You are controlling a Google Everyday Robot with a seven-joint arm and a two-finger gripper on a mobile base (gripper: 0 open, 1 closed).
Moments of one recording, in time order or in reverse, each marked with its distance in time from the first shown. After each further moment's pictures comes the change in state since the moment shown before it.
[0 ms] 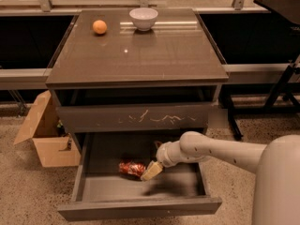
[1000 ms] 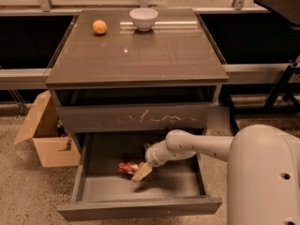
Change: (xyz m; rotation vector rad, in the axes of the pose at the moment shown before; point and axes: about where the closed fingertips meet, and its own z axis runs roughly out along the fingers) arm -0.008 0.007 0.053 -0.077 0.037 -0.040
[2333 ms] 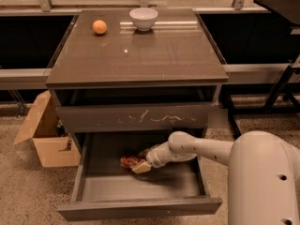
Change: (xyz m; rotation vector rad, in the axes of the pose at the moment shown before) arm 0.008 -0.003 0.015 -0.041 -0.053 0.039
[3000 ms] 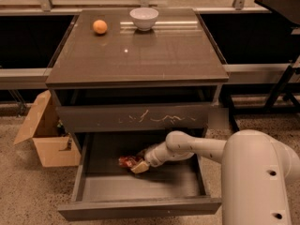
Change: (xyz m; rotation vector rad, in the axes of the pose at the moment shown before) arm 0.004 -0.008 0.011 -0.007 0.011 0.016
